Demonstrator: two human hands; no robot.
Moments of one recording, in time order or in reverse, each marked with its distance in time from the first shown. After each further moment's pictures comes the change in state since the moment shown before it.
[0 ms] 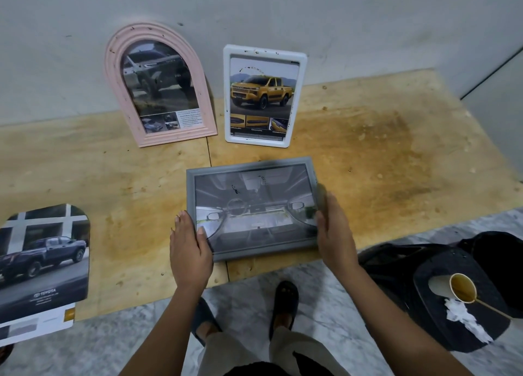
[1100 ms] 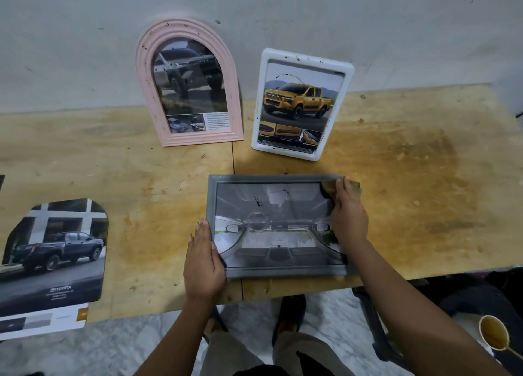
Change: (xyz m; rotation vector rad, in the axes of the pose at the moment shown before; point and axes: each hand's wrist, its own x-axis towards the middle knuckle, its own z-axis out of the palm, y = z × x) left_hand 0.006 -0.005 0.002 -0.030 0.020 0.054; right_hand 0.104 -0.003 0.033 -0.317 -0.057 0.089
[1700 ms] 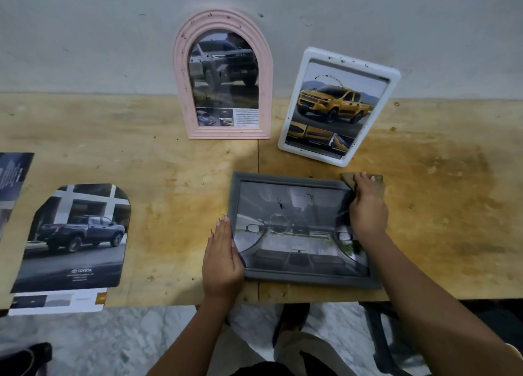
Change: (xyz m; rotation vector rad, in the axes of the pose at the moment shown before) left_hand 0.001 0.001 -0.002 -0.057 -0.020 -0.035; right_hand 0.028 -0.026 0.001 0.052 0.039 -0.048
